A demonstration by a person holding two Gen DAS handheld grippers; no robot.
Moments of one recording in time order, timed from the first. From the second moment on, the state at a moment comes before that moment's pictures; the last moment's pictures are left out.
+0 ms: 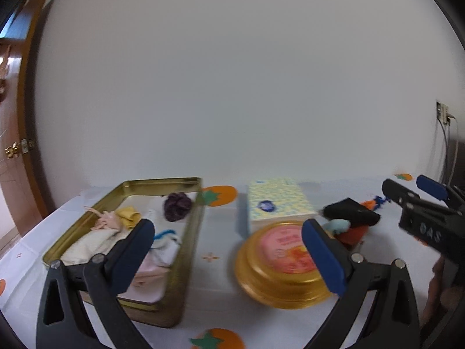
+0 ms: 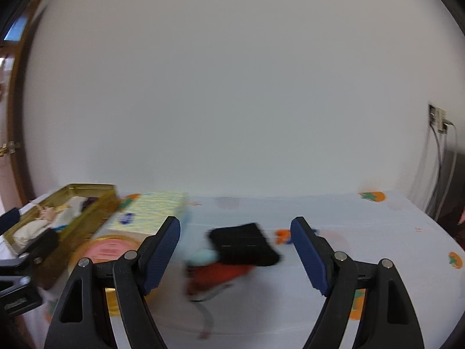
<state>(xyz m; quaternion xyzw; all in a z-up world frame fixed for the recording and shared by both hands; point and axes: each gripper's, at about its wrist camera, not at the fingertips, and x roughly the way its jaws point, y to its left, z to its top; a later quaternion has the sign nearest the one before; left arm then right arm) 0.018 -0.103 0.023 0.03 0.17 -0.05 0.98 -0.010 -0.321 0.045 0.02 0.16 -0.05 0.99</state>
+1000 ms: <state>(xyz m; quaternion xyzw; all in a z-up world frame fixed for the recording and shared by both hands) 0.028 -0.204 0.014 0.08 0.23 -0.13 0.96 0.129 -0.436 -0.013 0.09 0.40 0.00 0.91</state>
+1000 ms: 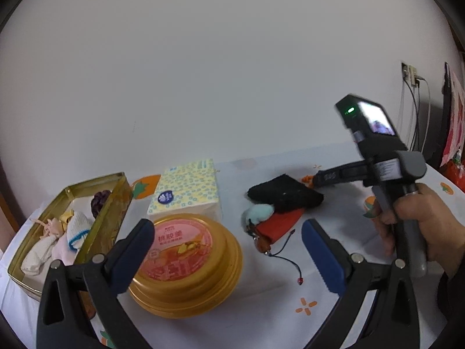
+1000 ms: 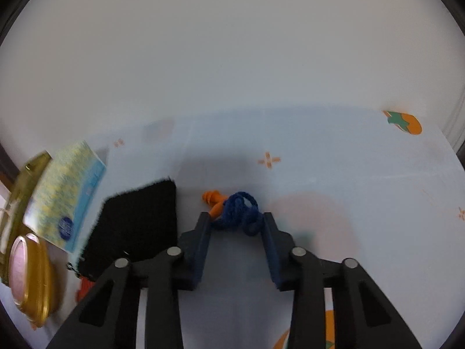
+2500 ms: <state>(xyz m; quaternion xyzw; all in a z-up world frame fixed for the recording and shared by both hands) 0.157 -0.287 -0.009 -0.02 0.36 -0.16 0.92 0.067 -0.491 0.042 0.16 0.21 -0.09 0.96</state>
